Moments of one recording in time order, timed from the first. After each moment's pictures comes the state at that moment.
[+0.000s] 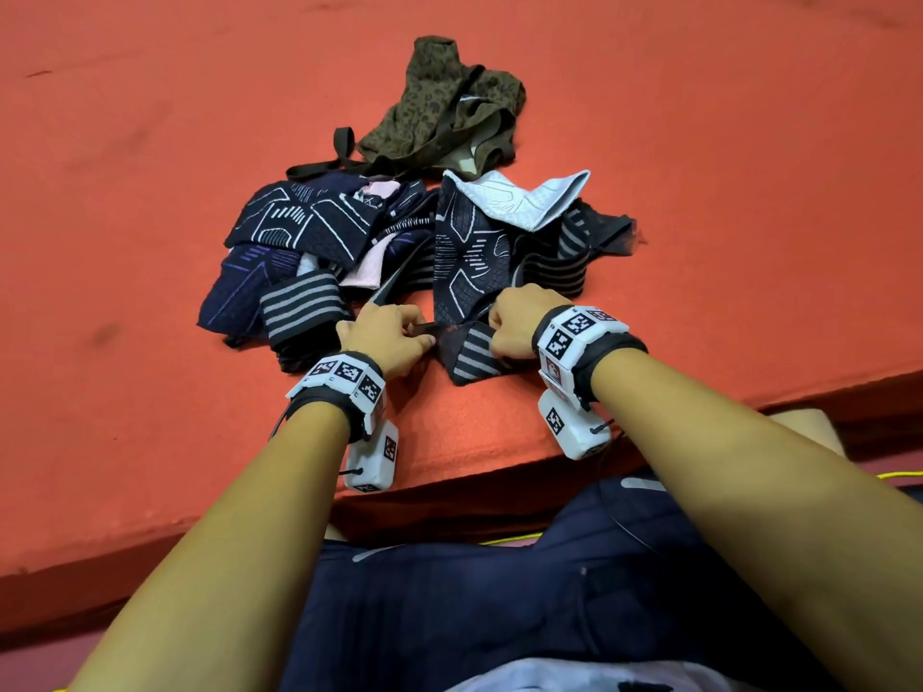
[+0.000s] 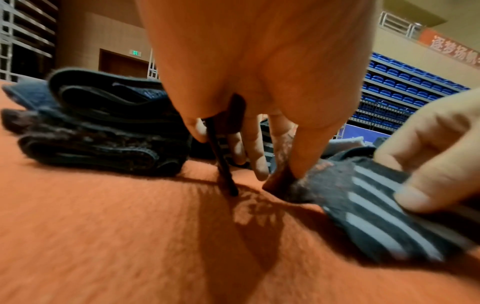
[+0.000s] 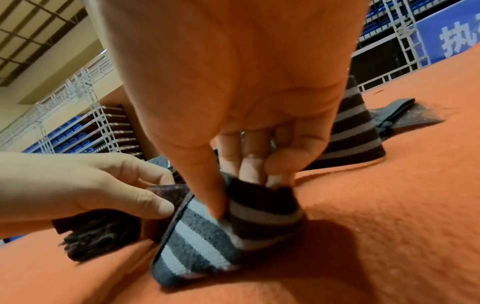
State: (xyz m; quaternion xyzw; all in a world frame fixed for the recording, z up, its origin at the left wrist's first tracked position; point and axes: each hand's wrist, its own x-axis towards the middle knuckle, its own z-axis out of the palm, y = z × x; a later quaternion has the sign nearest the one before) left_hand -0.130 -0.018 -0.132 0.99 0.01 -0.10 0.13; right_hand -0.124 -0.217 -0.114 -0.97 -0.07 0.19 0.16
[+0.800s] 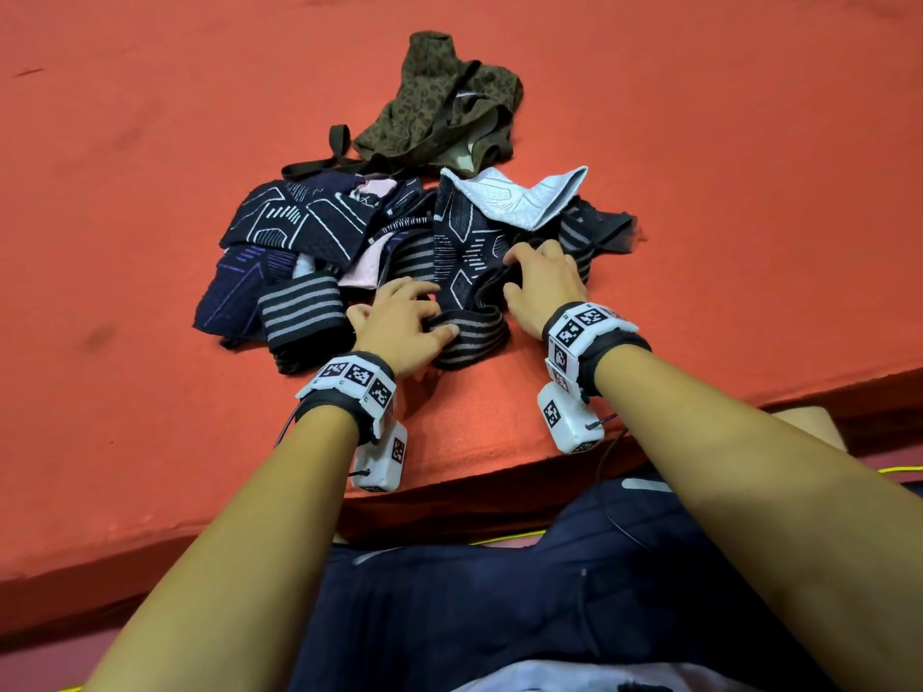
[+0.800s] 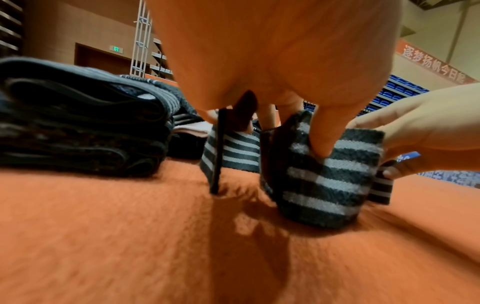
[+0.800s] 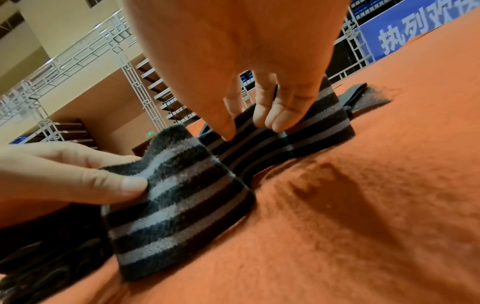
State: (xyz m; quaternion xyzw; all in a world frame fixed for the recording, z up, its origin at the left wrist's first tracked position) left_hand -0.128 -0.031 -0.132 0.98 -0.09 -0.04 0.15; right_hand -0.110 -0.234 -0.128 -0.96 0.02 0.00 0.30
